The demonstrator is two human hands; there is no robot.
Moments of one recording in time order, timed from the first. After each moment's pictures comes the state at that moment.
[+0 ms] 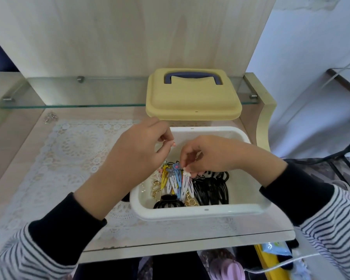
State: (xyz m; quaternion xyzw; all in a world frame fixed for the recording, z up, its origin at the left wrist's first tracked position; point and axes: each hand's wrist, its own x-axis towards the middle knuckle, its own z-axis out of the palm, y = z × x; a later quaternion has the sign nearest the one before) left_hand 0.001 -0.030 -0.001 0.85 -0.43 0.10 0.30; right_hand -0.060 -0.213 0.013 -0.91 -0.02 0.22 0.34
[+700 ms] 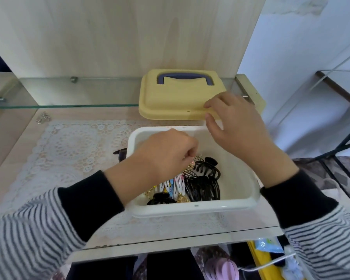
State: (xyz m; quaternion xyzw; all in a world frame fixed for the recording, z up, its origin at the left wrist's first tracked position) left_hand -0.017 -0.079 0.011 0.85 -0.50 -0.04 0.14; right_hand -0.072 -0.251 0.021 -0.97 0.05 -0.25 0.02
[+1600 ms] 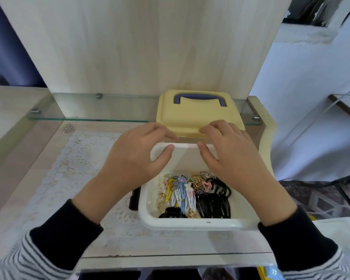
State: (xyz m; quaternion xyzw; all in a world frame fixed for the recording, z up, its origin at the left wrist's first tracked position) left_hand 0.008 -0.014 0.016 0.84 -0.43 0.17 0.29; right_hand -0.079 -0.210 0.024 -0.97 0.03 -0.23 0.01
